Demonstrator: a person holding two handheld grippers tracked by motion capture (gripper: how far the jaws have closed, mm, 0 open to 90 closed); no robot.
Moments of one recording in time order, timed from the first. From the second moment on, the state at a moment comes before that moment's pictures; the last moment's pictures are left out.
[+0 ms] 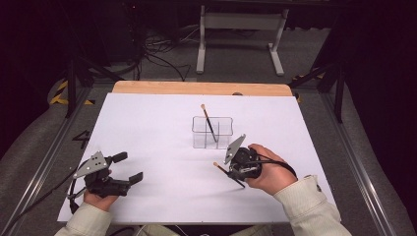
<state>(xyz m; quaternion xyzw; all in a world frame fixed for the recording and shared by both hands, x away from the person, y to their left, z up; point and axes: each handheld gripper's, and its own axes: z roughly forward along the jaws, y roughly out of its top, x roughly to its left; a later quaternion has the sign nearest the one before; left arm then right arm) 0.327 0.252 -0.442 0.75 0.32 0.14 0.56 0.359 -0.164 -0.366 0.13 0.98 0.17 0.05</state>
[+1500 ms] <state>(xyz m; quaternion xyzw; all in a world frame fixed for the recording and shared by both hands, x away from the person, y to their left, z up) 0.326 0.252 -0.442 0.75 0.32 0.14 0.56 0.359 -0.173 -0.324 0.16 0.94 0.29 0.09</state>
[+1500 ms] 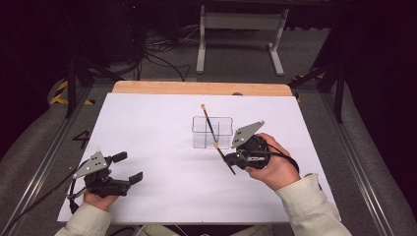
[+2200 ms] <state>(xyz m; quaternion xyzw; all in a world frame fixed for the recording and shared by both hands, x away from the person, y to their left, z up) 0.328 0.253 -0.444 0.75 0.32 0.14 0.56 0.361 -0.180 -0.305 0.18 0.91 0.36 0.11</state>
